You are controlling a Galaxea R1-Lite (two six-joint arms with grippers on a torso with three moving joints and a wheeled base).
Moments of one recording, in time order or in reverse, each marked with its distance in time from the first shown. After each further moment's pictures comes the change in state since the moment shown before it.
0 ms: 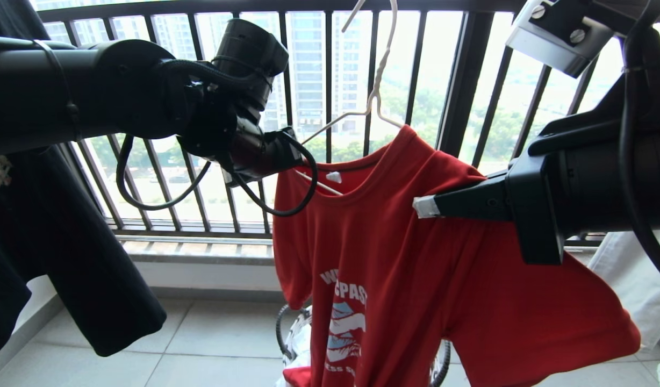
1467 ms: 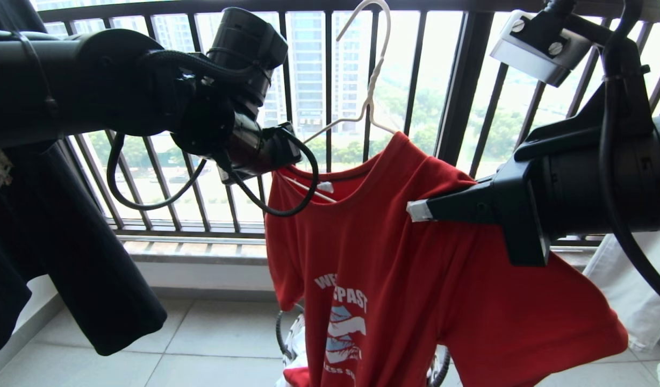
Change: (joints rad) left arm -0.013 -0.027 0.015 -0.002 0.041 -0.004; right arm 0.000 0.019 0.000 -0.002 0.000 0.000
